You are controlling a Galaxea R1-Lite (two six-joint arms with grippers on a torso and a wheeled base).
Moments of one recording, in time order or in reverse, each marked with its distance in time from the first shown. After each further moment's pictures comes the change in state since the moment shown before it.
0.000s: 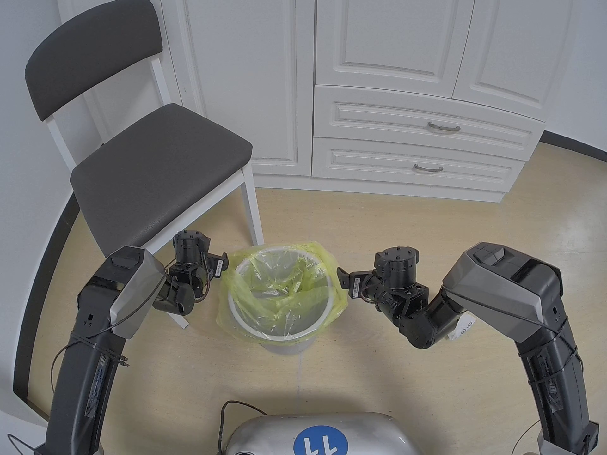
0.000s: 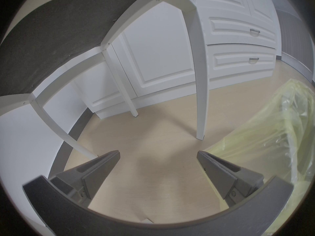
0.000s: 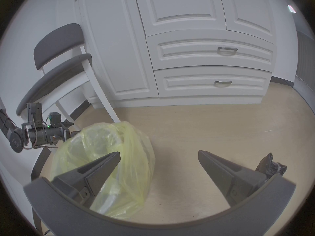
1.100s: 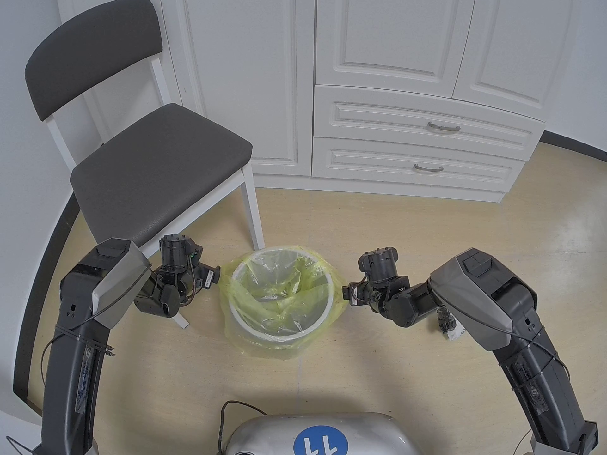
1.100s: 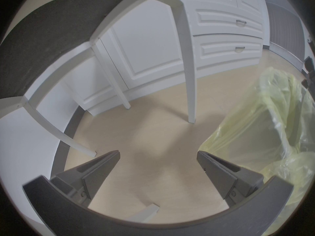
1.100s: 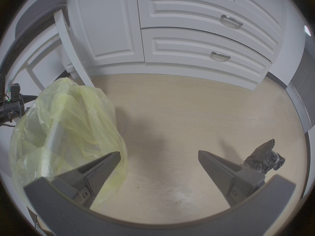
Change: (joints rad) left arm 0.038 -0.099 0.206 -0.005 -0.120 0.079; right arm -0.033 0.184 -0.435 0.559 -0.068 -0.009
